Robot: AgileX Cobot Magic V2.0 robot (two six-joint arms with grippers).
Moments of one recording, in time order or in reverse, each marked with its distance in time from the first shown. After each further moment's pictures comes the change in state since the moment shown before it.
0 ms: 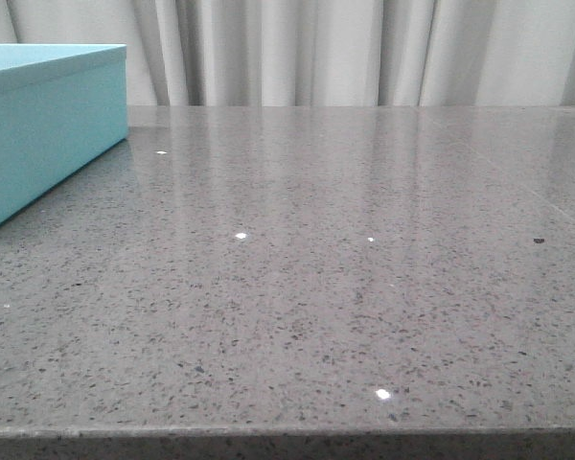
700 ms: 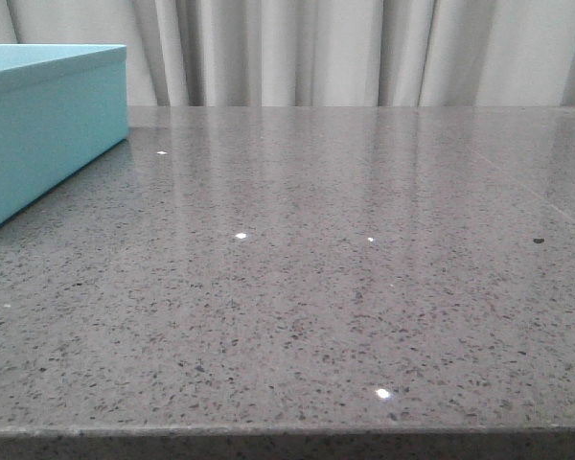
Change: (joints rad) left arm 0.000 -0.069 0.005 0.000 -0.051 -0.004; right arm 0.000 -0.007 0.000 0.000 0.000 -0.038
